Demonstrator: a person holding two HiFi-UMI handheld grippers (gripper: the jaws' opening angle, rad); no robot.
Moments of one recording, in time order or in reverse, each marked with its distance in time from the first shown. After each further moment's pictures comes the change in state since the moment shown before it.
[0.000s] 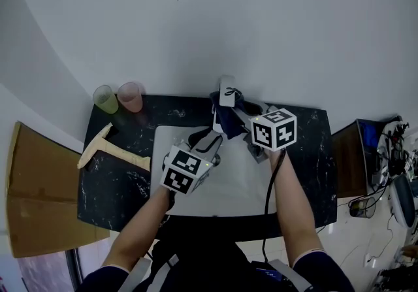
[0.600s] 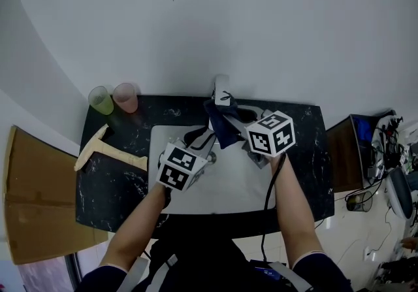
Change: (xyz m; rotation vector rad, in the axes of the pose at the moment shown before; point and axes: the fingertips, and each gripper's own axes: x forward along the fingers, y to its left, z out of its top) left arm -0.002 0.001 -0.005 0.006 0.011 -0.026; right arm -0.016 0.031 -0.015 -0.075 0.089 0.065
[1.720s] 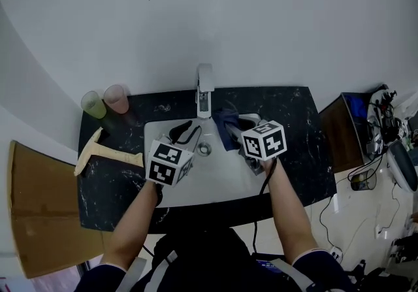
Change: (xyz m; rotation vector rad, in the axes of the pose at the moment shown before) left arm -0.018 0.001 -0.006 0.011 0.015 0.025; right arm -0.033 -0.011 -0.084 0.177 0.062 -0.188
